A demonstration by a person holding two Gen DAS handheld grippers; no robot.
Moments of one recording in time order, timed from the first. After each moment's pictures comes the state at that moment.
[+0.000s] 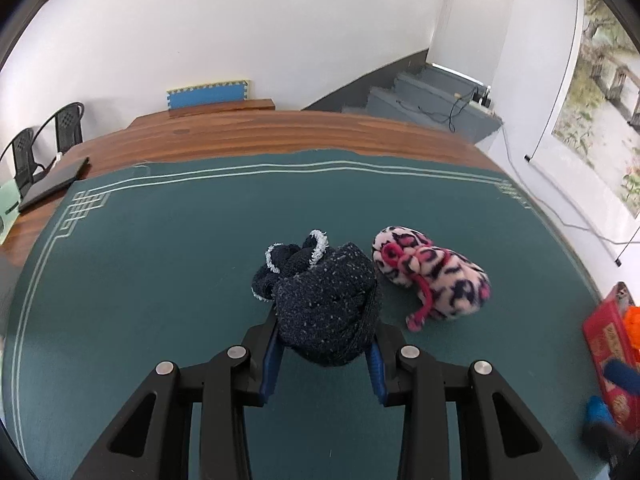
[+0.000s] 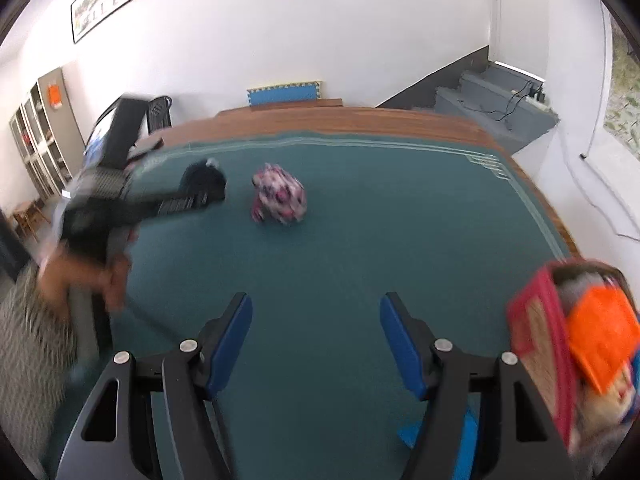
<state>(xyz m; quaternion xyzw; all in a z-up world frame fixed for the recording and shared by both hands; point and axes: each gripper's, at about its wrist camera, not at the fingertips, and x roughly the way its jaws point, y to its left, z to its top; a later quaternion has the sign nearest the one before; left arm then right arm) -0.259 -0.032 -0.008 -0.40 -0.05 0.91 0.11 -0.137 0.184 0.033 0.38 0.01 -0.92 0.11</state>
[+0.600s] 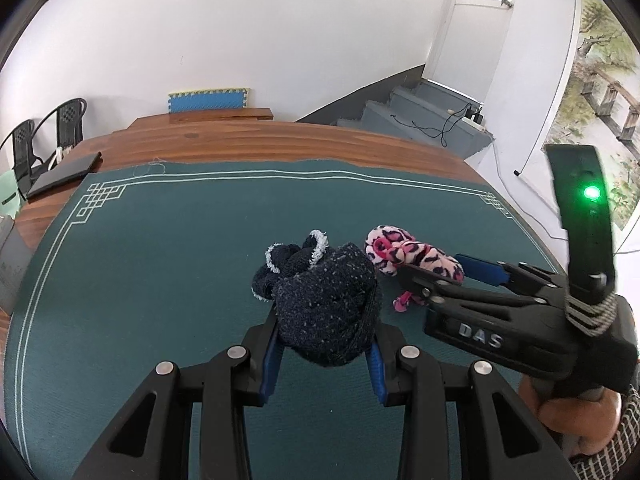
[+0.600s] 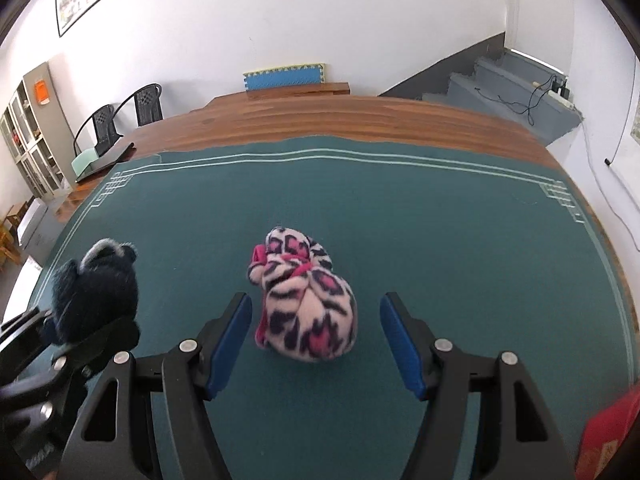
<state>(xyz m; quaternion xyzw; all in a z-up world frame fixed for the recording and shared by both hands) -0.237 -0.049 -0.001 -0.38 -0.07 0.91 0.13 -0.276 0.129 -0.003 0.42 0.02 -0.90 0.10</state>
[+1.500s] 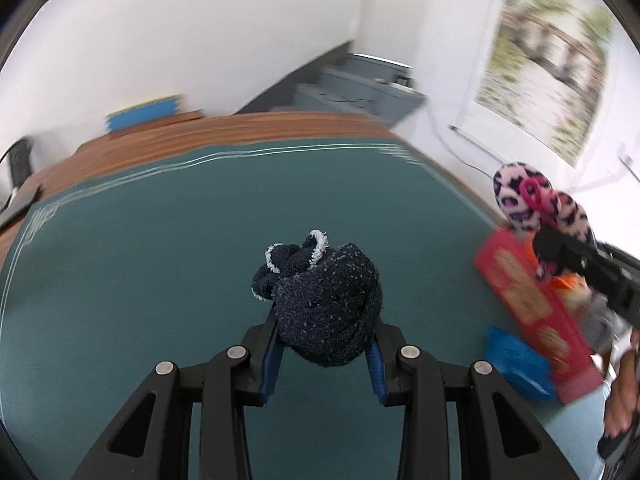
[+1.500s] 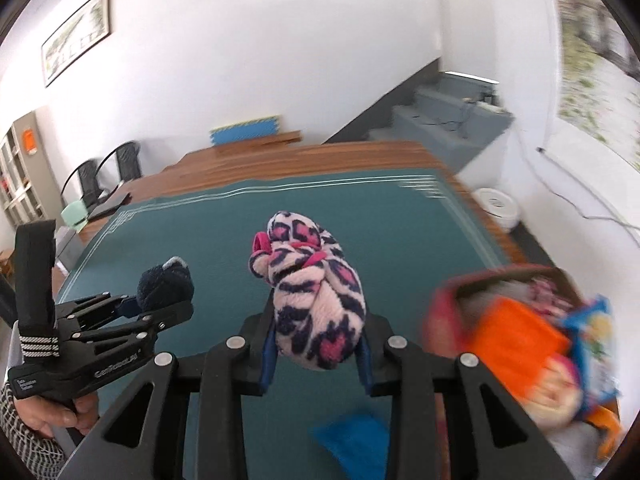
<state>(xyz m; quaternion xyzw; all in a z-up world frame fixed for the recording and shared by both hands) -0.149 0.076 0.021 -0.38 0.00 0.89 0.24 -0.093 0.272 0.080 0.33 -0.03 -0.94 0.03</state>
